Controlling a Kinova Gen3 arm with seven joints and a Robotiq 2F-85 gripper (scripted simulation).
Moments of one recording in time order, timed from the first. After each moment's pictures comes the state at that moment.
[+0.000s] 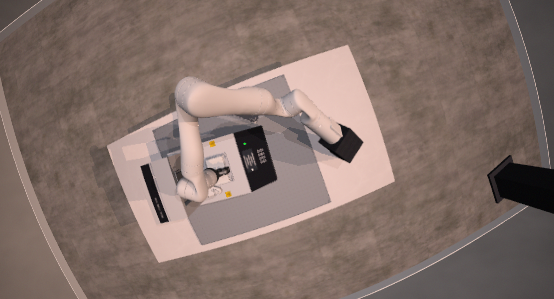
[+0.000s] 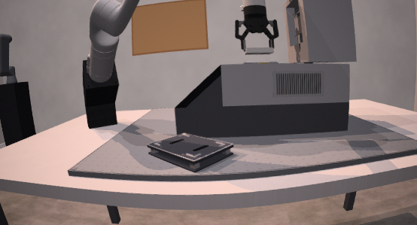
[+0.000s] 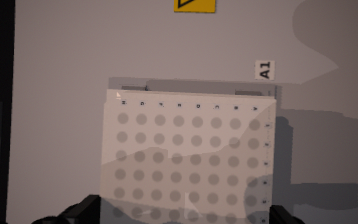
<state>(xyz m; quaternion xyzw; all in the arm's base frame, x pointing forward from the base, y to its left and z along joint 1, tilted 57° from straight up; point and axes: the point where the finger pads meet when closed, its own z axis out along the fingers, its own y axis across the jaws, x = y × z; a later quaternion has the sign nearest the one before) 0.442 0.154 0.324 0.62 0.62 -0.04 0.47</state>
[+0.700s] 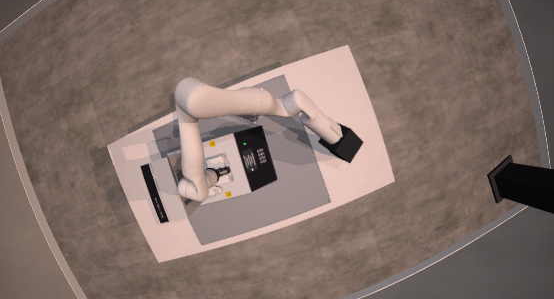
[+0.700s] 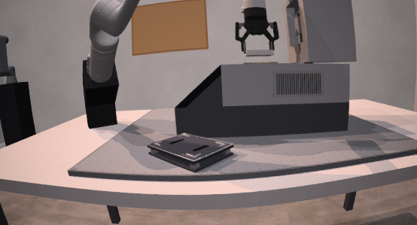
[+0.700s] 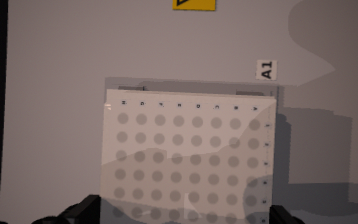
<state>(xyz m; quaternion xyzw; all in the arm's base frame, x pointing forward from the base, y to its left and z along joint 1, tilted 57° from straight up) 0.446 0.151 0.320 0.62 0.62 -0.04 0.47</state>
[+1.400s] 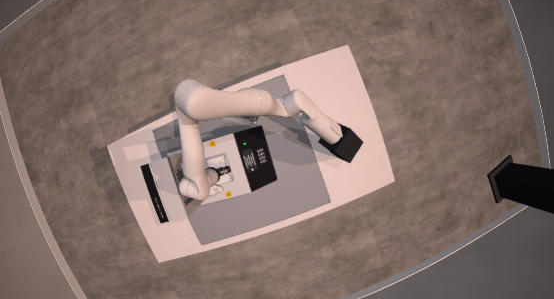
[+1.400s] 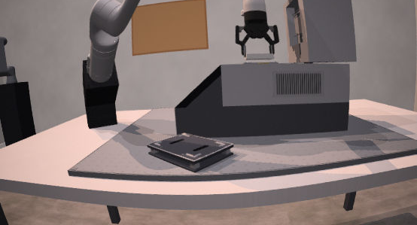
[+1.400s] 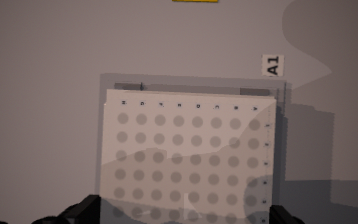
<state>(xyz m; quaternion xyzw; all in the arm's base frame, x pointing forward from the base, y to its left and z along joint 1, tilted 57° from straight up) 0.452 0.142 0.314 0.62 0.62 -0.04 0.47</state>
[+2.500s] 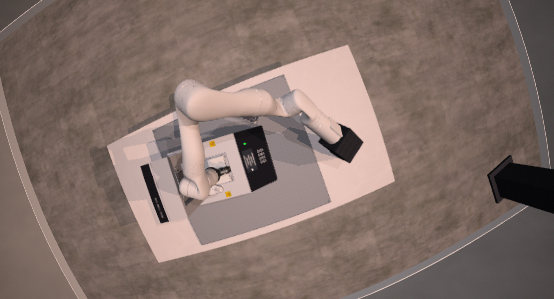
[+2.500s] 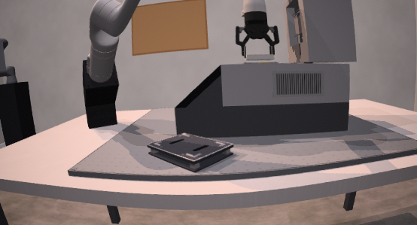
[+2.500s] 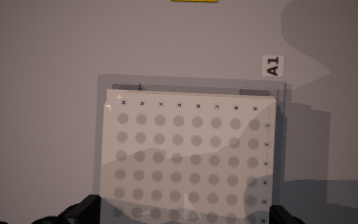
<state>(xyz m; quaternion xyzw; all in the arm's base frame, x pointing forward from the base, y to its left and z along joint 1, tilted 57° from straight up) 0.454 0.142 0.313 0.62 0.62 -0.04 0.47</state>
